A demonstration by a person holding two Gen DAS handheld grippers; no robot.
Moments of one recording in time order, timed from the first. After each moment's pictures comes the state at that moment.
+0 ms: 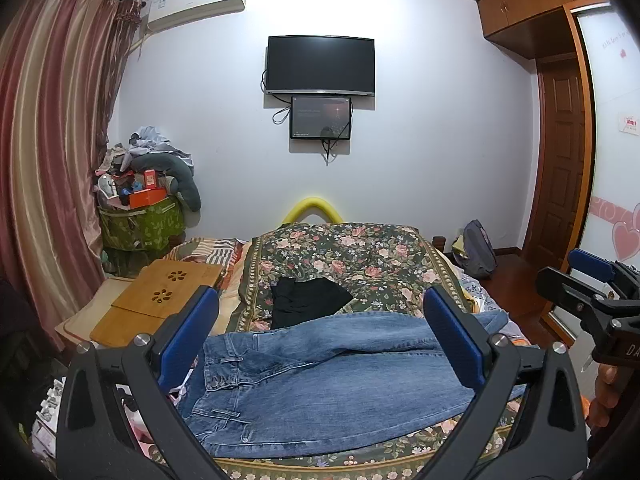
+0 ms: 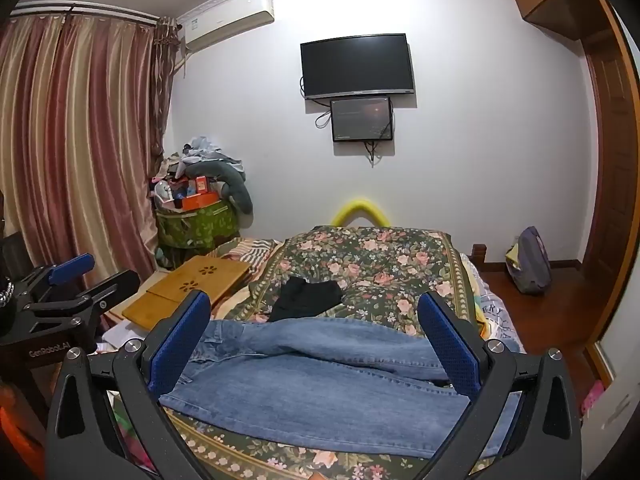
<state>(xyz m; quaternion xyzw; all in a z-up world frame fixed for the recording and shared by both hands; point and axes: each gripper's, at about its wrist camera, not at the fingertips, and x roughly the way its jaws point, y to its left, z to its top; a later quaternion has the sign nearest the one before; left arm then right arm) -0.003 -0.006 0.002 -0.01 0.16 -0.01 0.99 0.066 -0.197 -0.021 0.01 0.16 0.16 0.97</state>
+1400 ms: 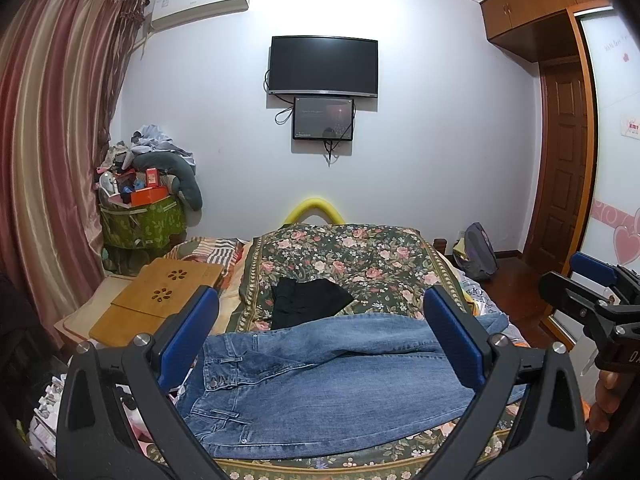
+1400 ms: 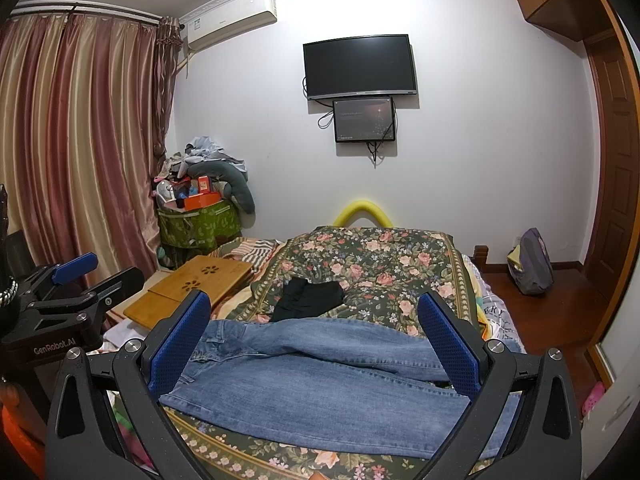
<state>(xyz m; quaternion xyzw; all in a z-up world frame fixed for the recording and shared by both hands) 0.000 -0.009 0.002 -0.01 0.15 0.00 0.99 0.063 -0.197 -0.019 0.01 0.16 0.16 0.97</state>
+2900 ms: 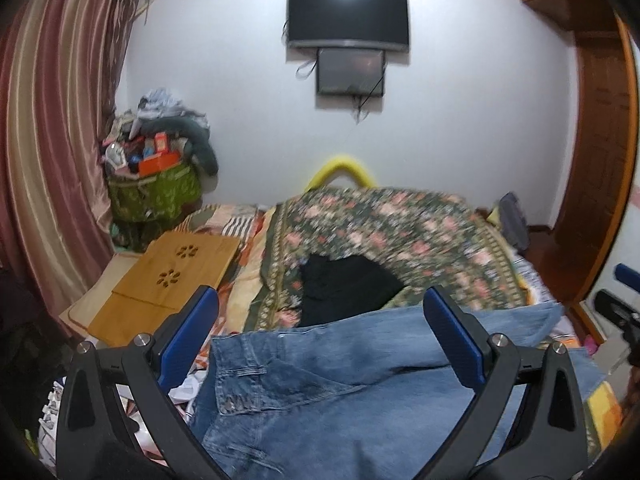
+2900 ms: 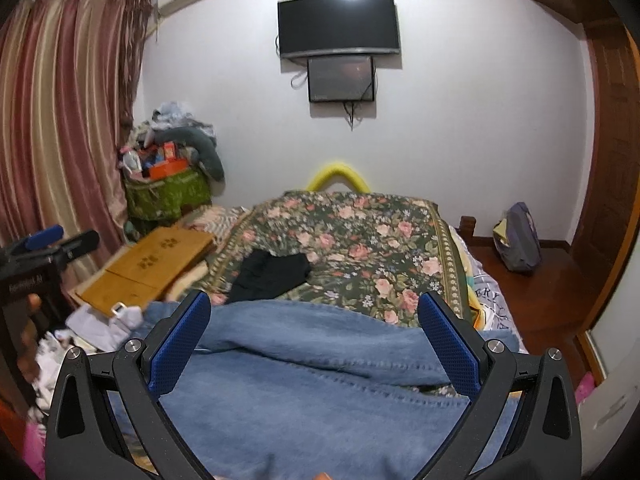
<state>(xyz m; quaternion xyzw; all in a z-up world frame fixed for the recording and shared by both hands) 0.163 0.050 -0.053 -0.01 0.24 0.04 0.97 0.179 -0.210 -0.074 -0.01 0.24 0.13 0.96</state>
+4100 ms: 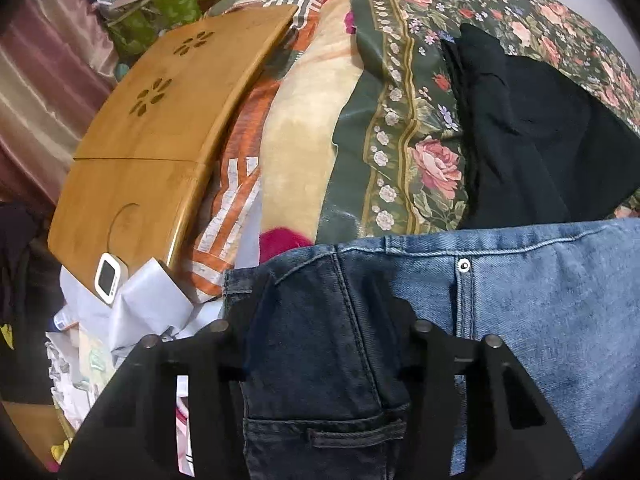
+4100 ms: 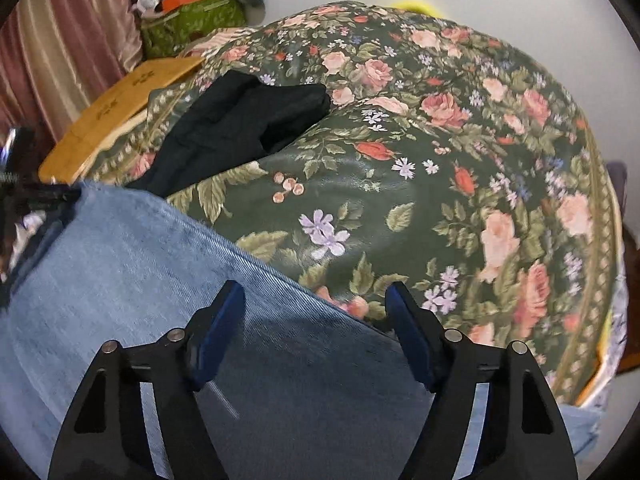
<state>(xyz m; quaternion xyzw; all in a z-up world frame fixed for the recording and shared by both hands) 0.391 0.194 -0.327 -0.02 0.57 0.14 0.81 0.431 -0.181 -0.265 -0.11 0.49 0.25 0.83</state>
